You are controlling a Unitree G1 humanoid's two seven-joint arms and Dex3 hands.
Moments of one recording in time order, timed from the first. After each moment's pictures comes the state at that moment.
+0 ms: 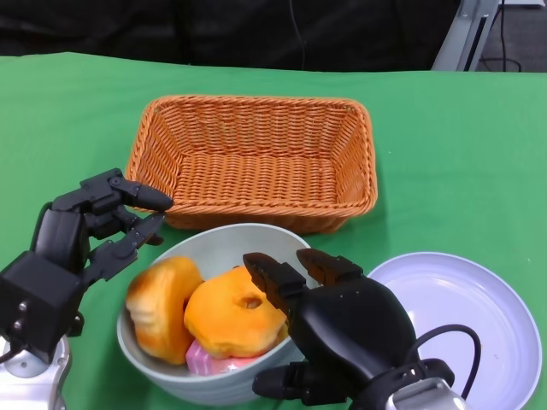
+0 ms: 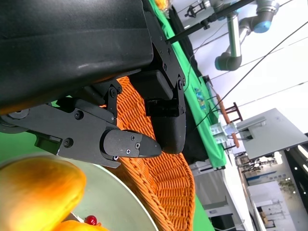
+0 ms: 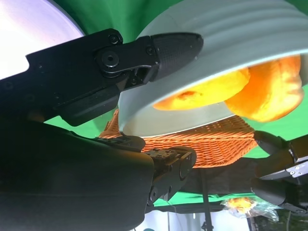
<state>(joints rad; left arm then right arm) -0.28 0.13 0.12 0.55 -0.01 -0.59 -0.11 0.05 0.08 0.62 -0.40 -1.34 0.28 0.34</state>
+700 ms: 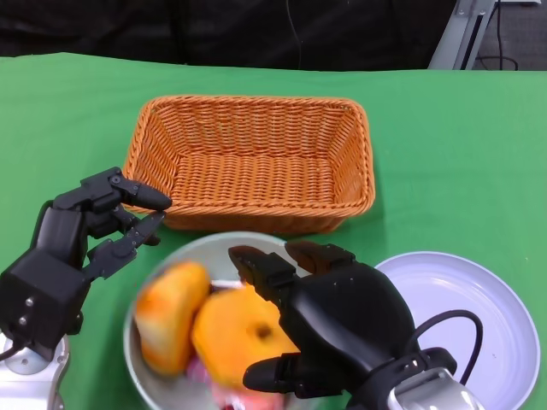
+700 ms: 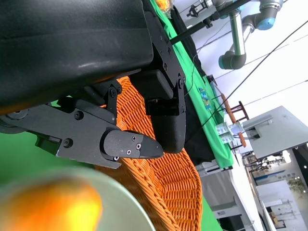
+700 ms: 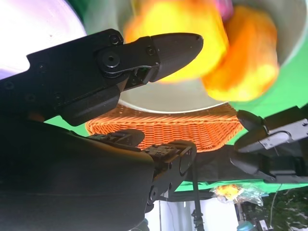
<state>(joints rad) -0.29 0.14 0.11 0.57 0.03 -0.58 -0.09 0.02 0.07 0.65 -0.50 -1.36 0.29 0.43</state>
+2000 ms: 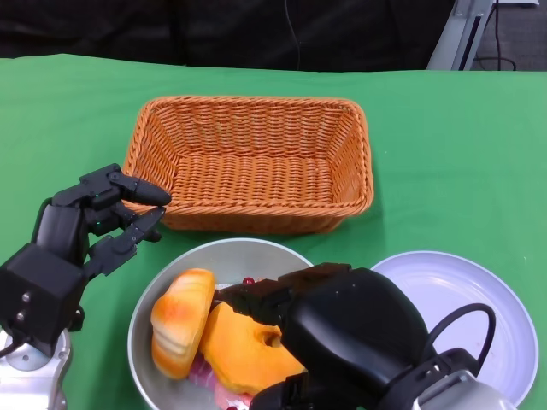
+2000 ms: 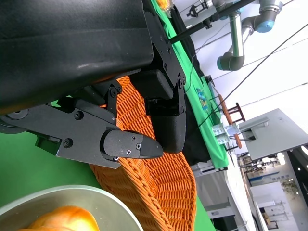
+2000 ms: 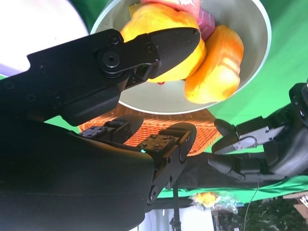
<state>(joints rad) -0.31 0.14 0.11 0.59 0.00 -0.59 -0.10 0.04 0.05 0.64 -0.65 -1.32 0.23 0.62</state>
